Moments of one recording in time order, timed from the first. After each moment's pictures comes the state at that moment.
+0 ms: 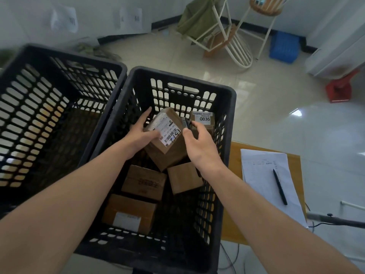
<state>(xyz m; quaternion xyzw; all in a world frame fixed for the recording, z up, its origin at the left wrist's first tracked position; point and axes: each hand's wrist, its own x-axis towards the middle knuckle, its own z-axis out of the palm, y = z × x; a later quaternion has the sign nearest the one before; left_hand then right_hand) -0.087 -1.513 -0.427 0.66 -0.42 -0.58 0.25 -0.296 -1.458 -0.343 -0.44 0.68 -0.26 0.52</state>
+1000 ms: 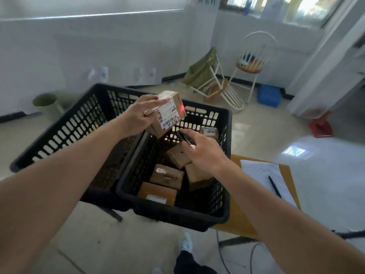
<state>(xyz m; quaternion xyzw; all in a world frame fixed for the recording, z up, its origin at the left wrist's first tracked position) -0.003 -1.420 -0.242 0.51 -0.70 -0.39 0.32 -0.248 -1.327 -0.222 -0.71 0.62 -0.14 0.31</state>
